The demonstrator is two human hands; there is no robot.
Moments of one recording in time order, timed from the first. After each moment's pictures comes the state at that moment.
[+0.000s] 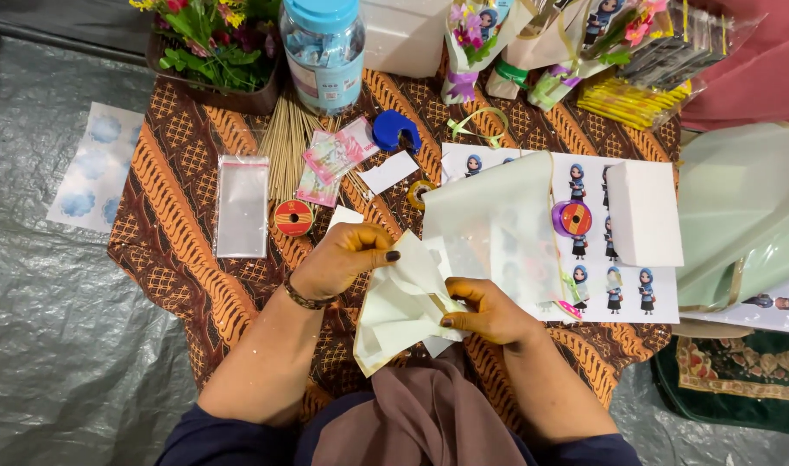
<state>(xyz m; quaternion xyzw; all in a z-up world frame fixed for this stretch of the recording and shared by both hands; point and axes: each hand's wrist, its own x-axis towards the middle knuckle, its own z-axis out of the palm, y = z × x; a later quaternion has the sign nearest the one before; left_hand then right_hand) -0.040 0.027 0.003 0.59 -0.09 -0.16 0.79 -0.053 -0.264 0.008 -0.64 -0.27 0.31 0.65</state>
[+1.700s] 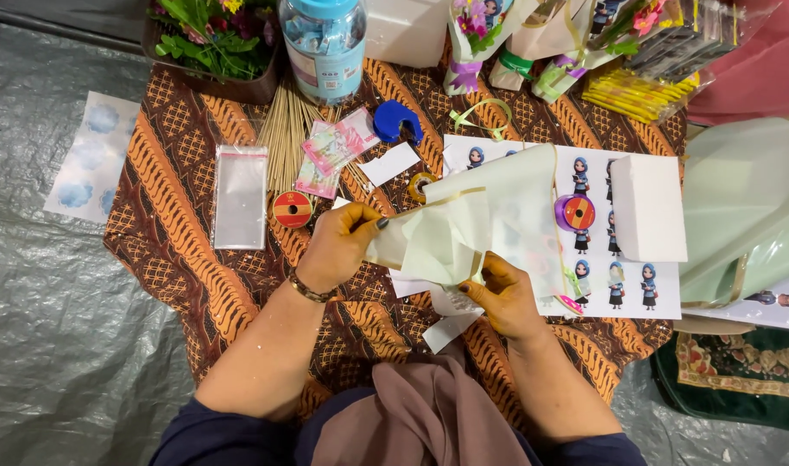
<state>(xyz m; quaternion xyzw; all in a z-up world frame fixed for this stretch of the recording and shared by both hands) -0.038 0.021 -0.006 0.71 0.03 -0.04 0.70 -0.067 -0.262 0.002 -0.66 -0.14 0.07 0.73</state>
